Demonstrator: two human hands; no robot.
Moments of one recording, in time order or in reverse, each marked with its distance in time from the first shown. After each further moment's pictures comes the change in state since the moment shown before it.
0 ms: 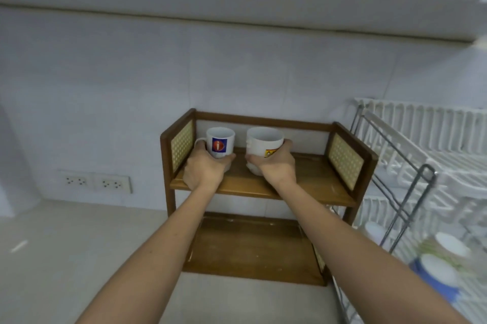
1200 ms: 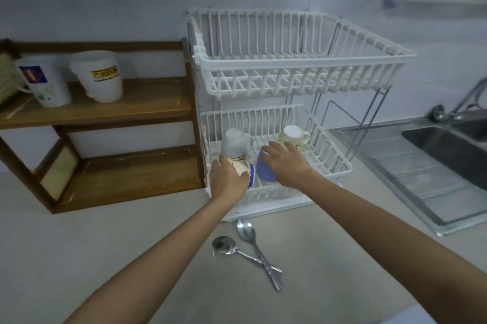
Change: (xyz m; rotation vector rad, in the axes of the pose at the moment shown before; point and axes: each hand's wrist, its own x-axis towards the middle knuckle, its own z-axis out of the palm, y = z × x) left_hand -0.342 0.109 0.156 0.061 -0.702 0.033; right_hand -0.099 0.233 -0.329 -1.531 -0.519 -0.492
